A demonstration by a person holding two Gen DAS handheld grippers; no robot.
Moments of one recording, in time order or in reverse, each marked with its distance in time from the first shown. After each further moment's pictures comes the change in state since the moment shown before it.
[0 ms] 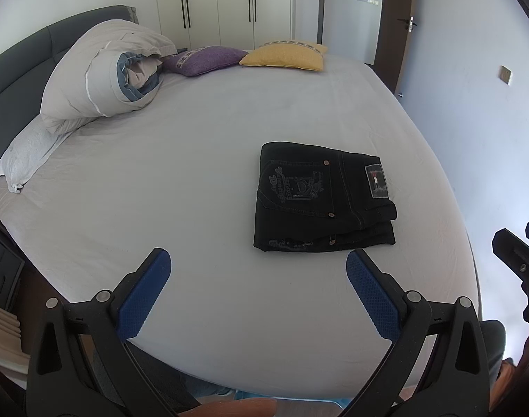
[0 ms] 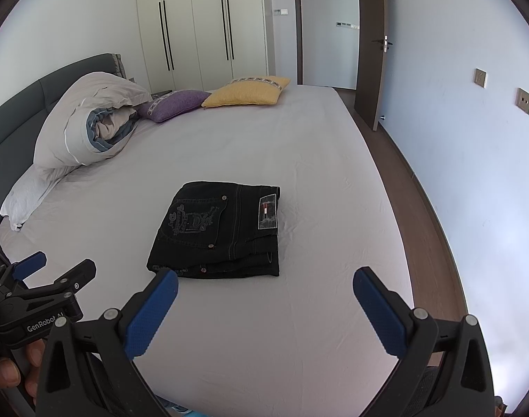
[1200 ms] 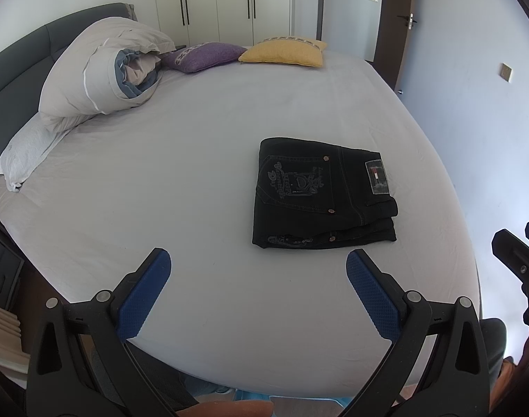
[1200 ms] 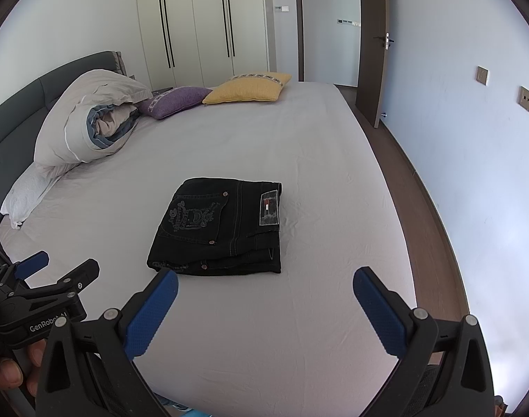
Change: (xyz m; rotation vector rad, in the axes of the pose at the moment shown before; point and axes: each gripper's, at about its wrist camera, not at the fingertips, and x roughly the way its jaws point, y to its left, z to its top) left arm 0.001 0.000 -0.011 0.005 0.013 -0.005; right arm 0.005 -0.001 -0.012 -0.006 0.007 0.006
